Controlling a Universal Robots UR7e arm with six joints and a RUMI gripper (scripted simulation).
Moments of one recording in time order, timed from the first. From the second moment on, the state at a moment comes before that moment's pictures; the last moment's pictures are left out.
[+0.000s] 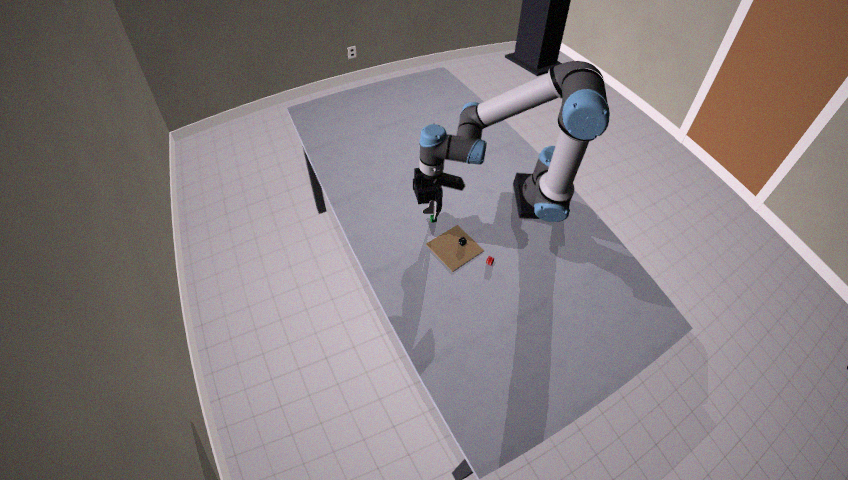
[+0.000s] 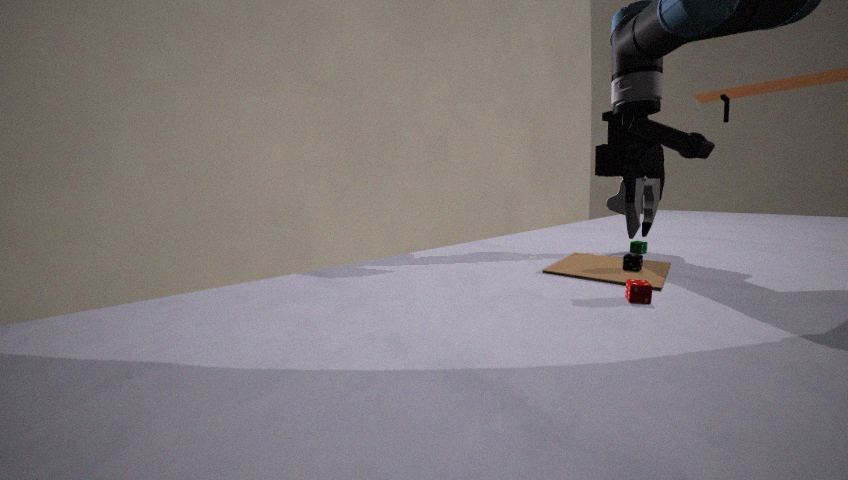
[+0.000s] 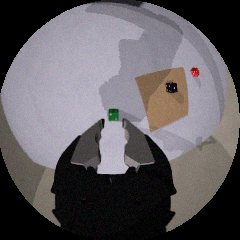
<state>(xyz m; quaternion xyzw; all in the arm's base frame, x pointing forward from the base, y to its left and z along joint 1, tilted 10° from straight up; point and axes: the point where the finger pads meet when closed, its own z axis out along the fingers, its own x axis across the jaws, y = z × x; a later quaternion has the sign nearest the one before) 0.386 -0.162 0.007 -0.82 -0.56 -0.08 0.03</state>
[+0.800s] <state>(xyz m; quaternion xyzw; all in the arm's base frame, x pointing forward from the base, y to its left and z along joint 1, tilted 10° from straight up) 0.387 -0.161 0.003 -0.82 -0.56 -0.08 0.03</state>
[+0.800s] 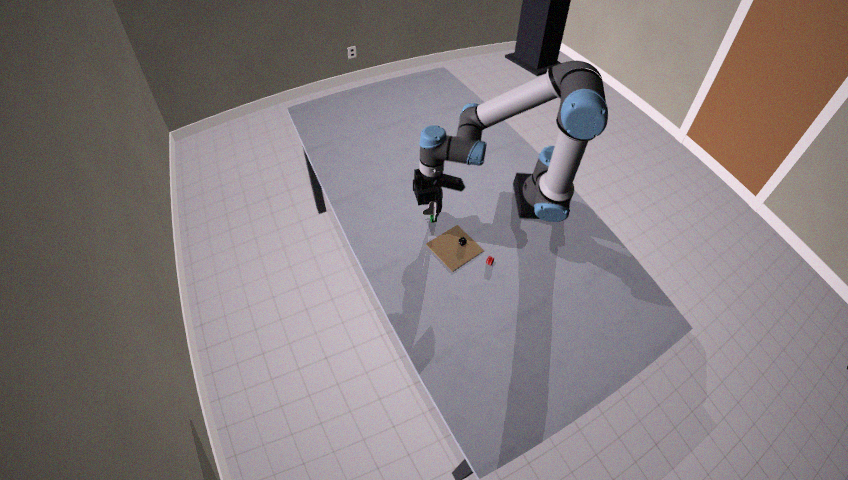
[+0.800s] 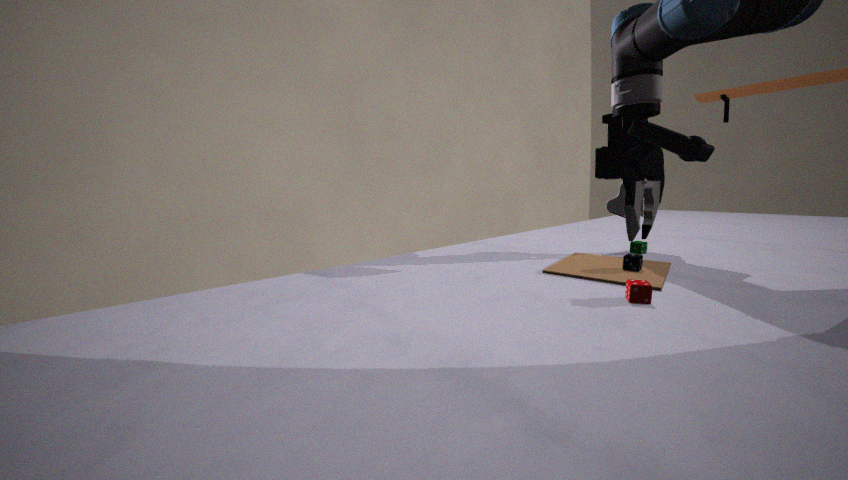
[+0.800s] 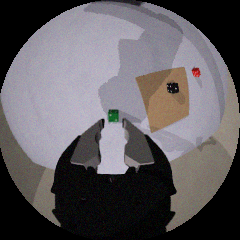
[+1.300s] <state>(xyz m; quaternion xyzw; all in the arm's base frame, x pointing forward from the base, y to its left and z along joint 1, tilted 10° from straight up) 0.389 -0.159 -0.015 -0.82 -0.56 -0.08 0.03</state>
